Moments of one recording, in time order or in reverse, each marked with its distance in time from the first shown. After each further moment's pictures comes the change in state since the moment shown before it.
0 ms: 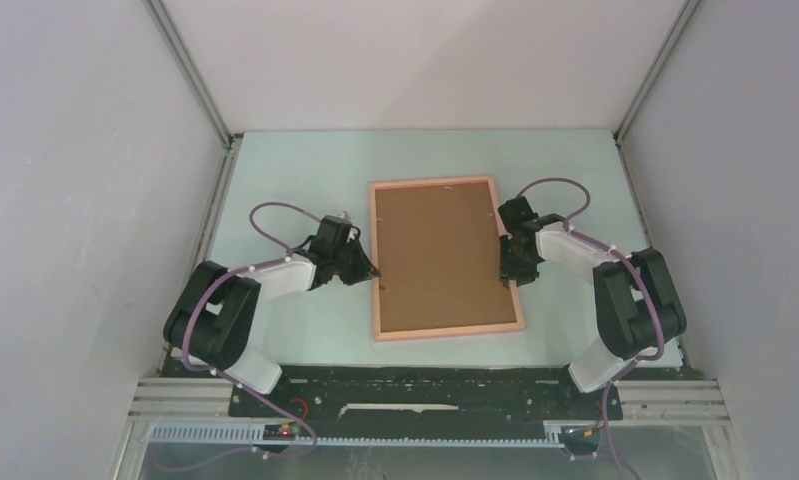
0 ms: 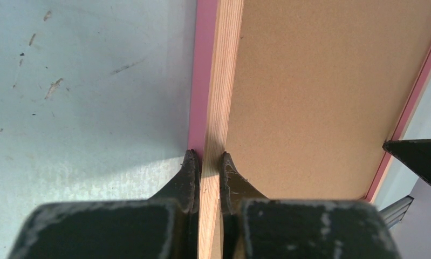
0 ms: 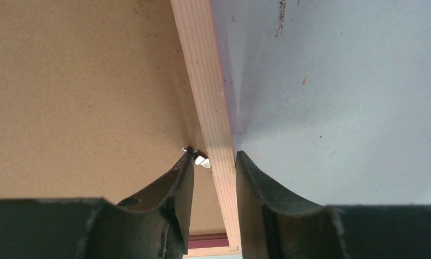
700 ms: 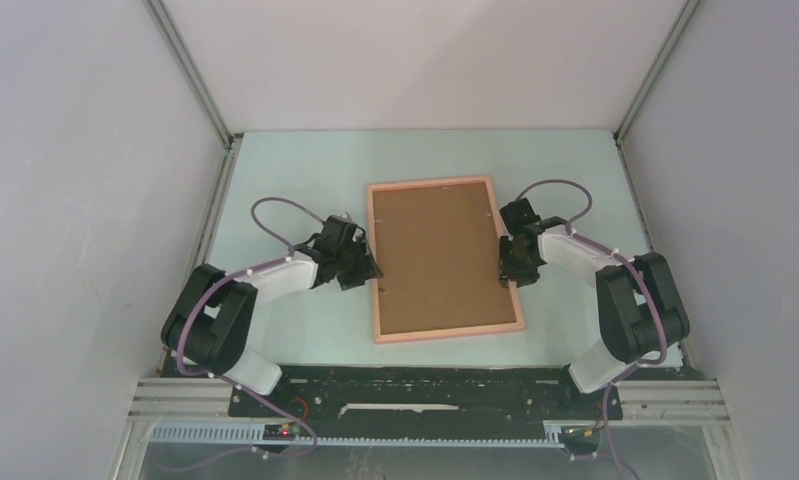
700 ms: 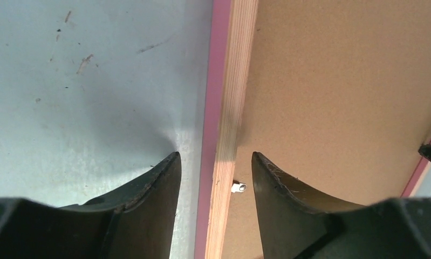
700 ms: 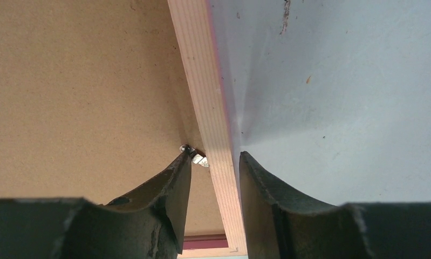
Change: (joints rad) left arm -0.037 -0.026 0.035 -0.131 -0.086 0.032; right arm -0.002 -0.027 -0.027 0.021 -0.012 -0.016
